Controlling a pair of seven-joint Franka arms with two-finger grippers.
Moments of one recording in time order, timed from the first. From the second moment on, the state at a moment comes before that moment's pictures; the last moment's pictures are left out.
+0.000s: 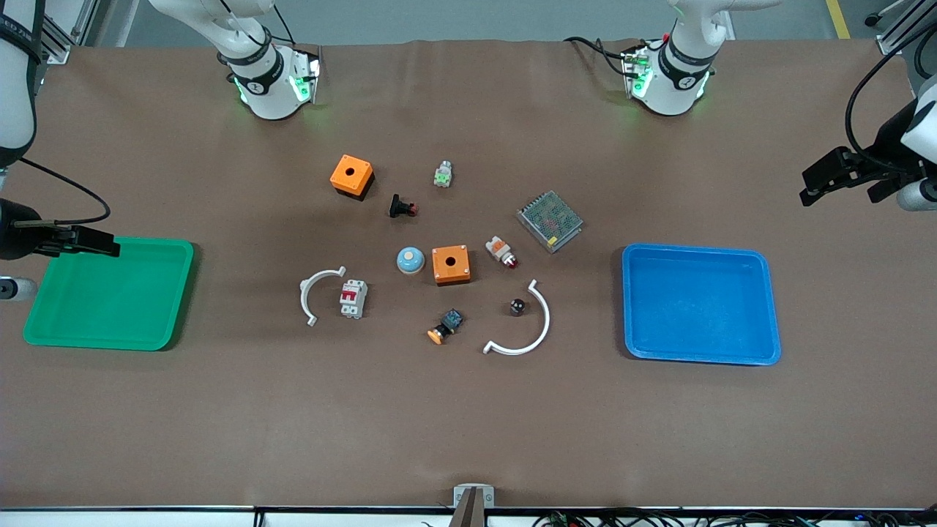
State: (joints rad) left arm 0.01 -0.01 -0.06 -1.57 0.00 1.60 -0.09; right arm -0.01 0.26 -0.10 -1.40 0.01 1.51 -0.10
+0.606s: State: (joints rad) left arm 0.00 -0.01 -0.06 -1.56 0.00 1.60 -0.09; right arm -0.01 0.07 -0.10 -1.50 0.02 1.48 -0.10
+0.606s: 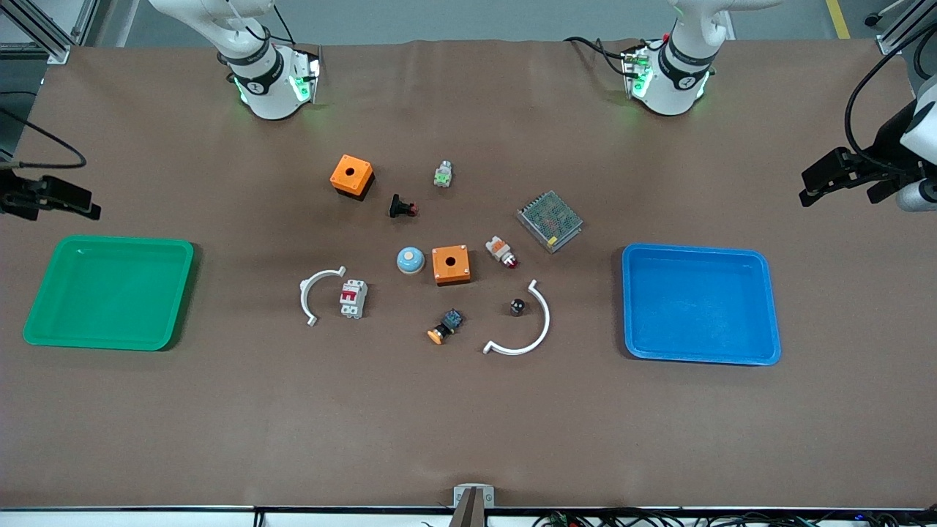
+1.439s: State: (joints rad) left arm 0.00 -0.01 -0.06 -1.56 0.00 1.60 -0.09; right arm -0.01 -0.02 -0.10 -1.54 0.02 1.47 -0.10
